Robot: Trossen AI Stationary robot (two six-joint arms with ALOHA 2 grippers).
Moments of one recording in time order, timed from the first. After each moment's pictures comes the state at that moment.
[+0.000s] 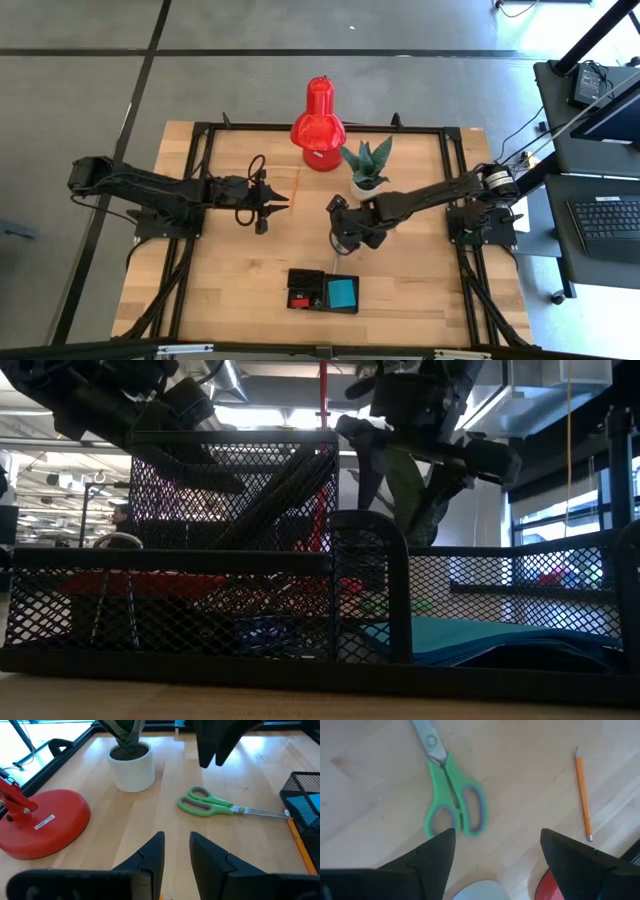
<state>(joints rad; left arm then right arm) 0.04 1.06 0.38 0.25 -0.11 0.00 0.18 1.79 1.32 -0.74 0.28 -0.86</state>
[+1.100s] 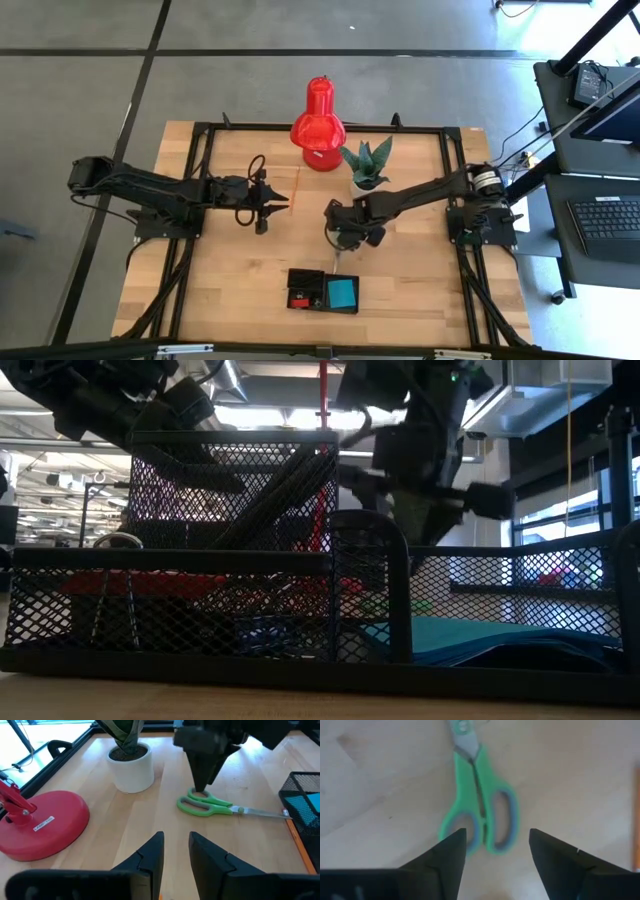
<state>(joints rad) 0.04 1.06 0.38 0.26 -0.11 0.00 0.13 1.88 1.28 -0.70 0.16 -0.99</state>
